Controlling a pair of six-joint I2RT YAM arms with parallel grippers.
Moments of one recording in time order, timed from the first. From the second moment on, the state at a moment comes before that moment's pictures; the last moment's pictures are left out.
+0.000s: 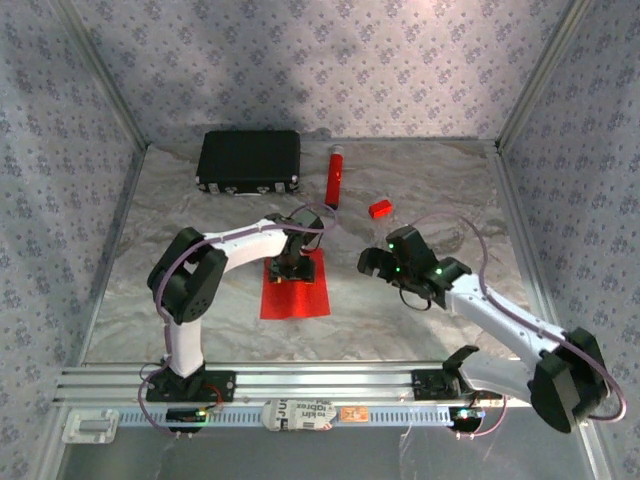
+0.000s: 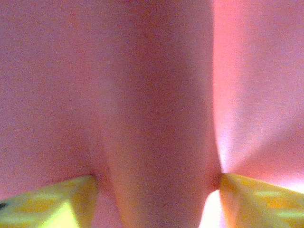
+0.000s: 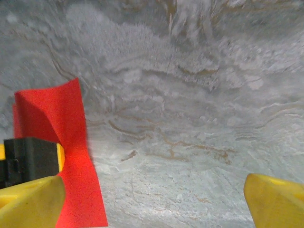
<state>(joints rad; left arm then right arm) -0.74 1.90 1.25 -0.84 0.00 -0.68 0.60 1.08 0.70 -0.51 0.05 0.84</state>
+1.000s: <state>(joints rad) -0.75 1.74 1.10 -0.24 0.59 -0.88 0.39 0.81 0.58 -0.48 0.00 0.91</state>
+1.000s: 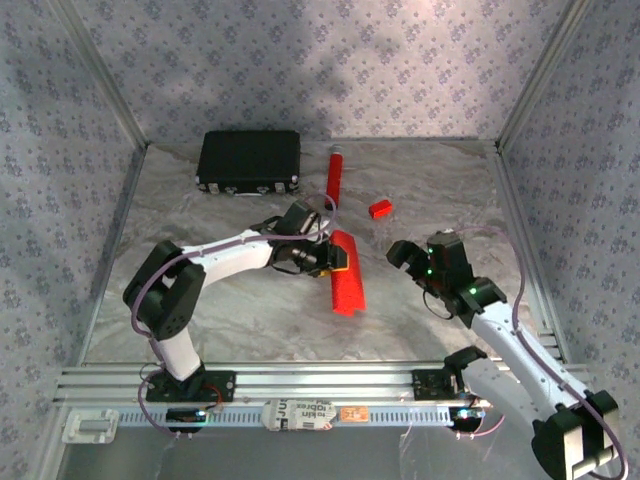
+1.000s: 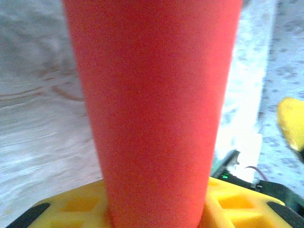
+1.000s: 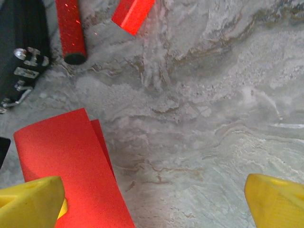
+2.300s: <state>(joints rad) -0.68 1.85 0.98 -0.09 0.63 -0.92 0.41 0.90 0.52 -0.41 -0.16 0.81</state>
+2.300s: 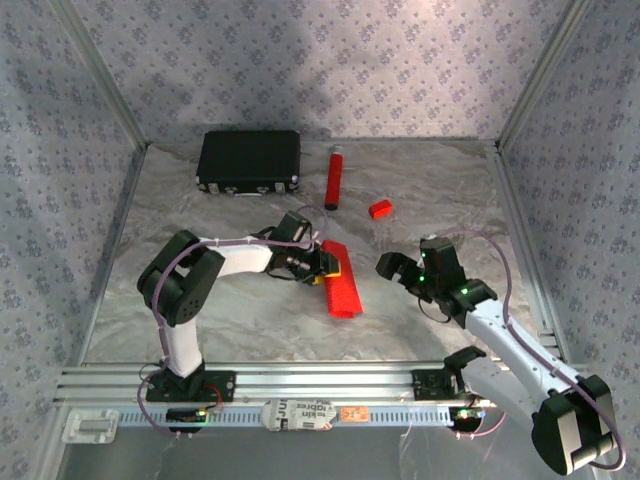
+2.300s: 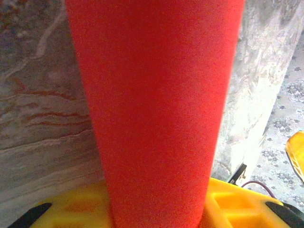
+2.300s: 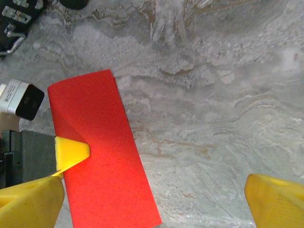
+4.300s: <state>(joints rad) -0.69 1.89 1.18 -0.61 0.40 -0.63 0.56 1.34 0.63 -0.29 -0.33 0.75</state>
